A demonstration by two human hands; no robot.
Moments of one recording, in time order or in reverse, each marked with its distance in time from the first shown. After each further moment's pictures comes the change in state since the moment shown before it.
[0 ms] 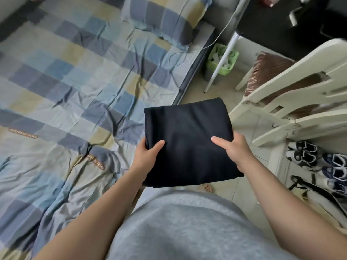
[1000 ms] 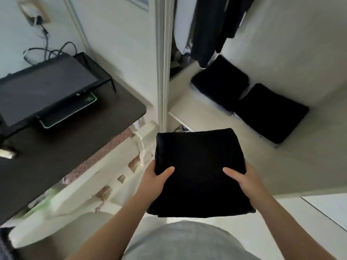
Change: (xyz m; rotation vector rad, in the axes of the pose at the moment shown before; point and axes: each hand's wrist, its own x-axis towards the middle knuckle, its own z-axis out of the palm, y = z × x) left_hand -0.020 0.168 0.719 0.735 -1.212 0.295; right_hand -0.059 0.101 -0.512 0.635 1.171 0.172
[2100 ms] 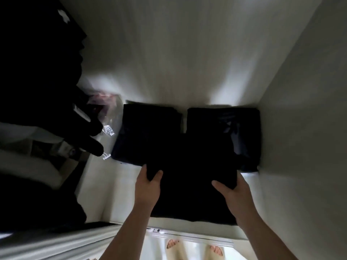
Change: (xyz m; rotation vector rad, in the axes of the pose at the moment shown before) left_hand 0.367 0.167 0.253 0.391 -0.243 0.137; right_hand 0.283 -0.004 -0.093 0.424 0.592 0.077
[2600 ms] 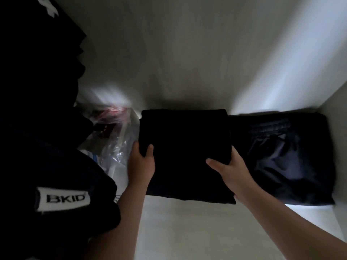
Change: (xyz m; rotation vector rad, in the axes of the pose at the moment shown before) left_hand 0.197 0.042 -0.052 0.315 0.245 0.220; right_hand 0.145 -0.036 0.149 0.117 -0.172 -0.004
